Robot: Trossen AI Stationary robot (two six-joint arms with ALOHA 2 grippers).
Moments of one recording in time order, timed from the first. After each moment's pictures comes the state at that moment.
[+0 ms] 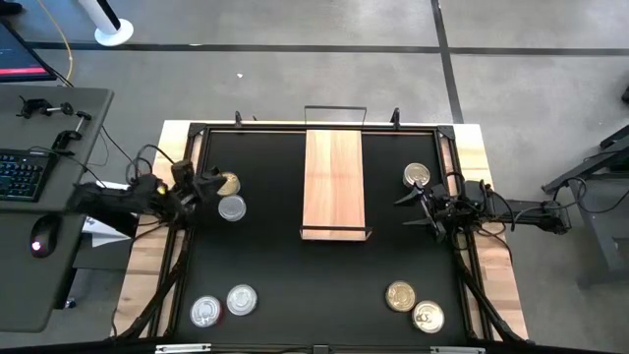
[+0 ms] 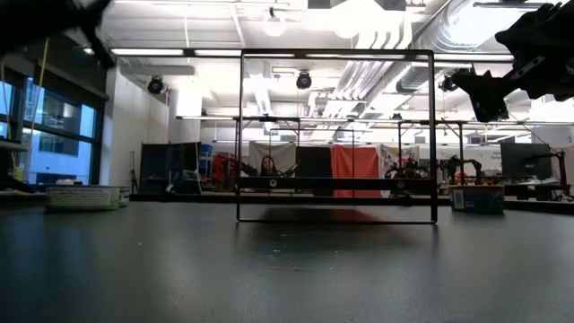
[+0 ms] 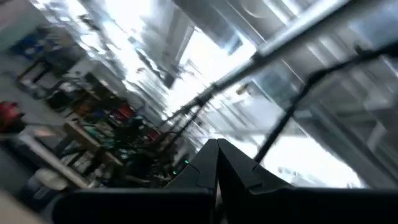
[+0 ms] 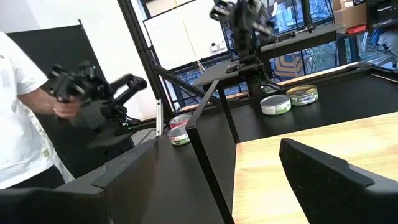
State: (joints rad) left arm -0.10 0.18 0.09 0.61 -0.19 -0.65; right arm -0.06 0.02 0.01 0.06 -0.26 0.31
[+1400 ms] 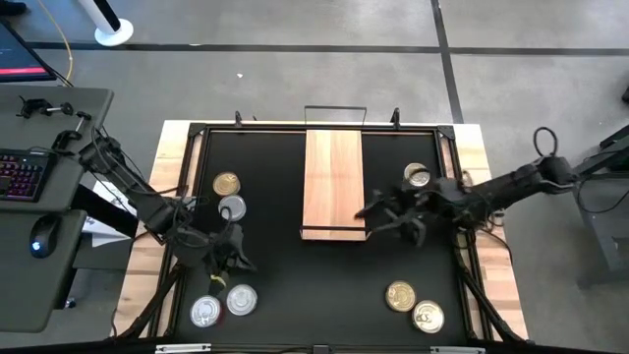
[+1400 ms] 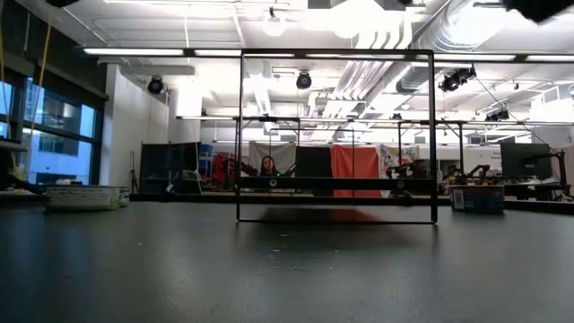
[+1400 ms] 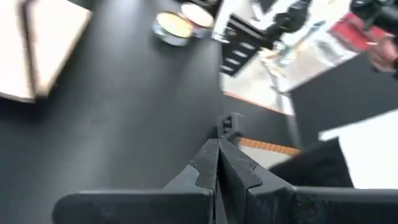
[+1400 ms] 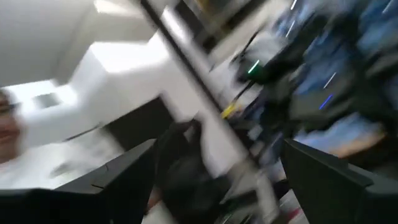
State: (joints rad) left arm -0.70 1.07 0.83 -0.27 -0.27 -0.79; right arm 0.22 1.15 0.61 0.84 -0.25 0.74
